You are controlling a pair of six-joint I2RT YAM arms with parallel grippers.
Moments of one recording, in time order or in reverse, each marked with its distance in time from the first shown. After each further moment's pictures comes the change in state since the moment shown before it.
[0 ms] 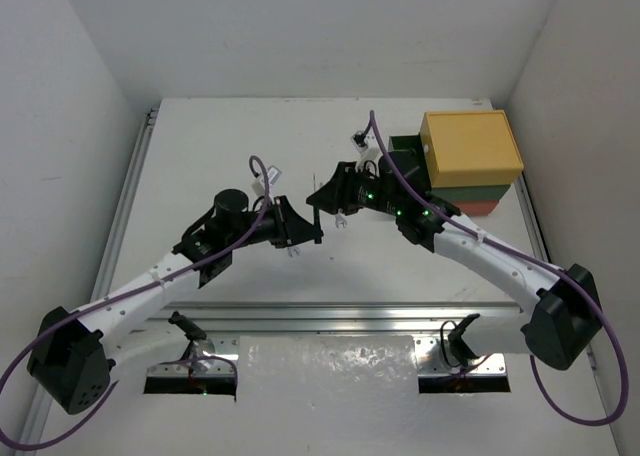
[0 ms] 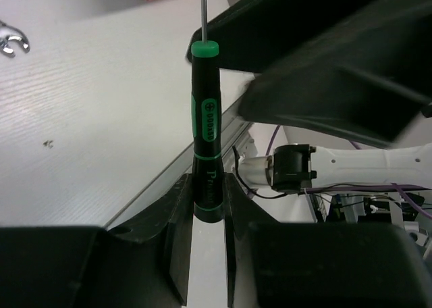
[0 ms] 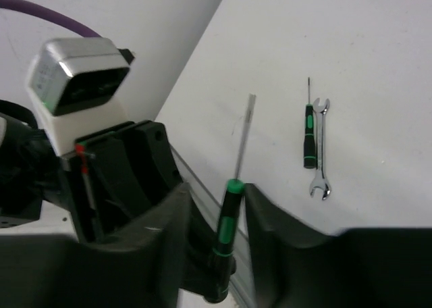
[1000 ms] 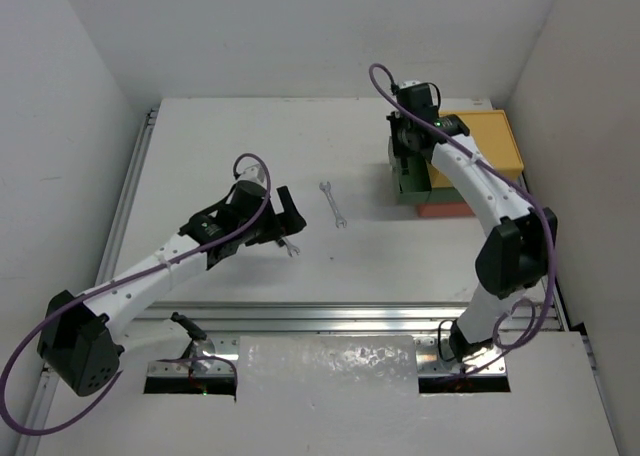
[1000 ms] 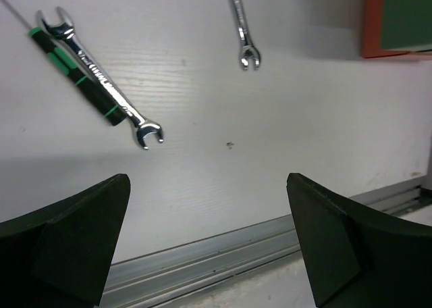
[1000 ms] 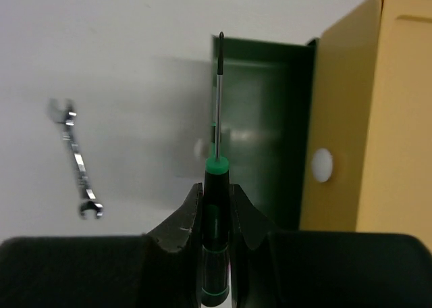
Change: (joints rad) left arm -0.010 0.096 0.184 -0.475 -0.544 0.064; right arm -0.337 0.397 0.638 -0.729 0.554 -0.534
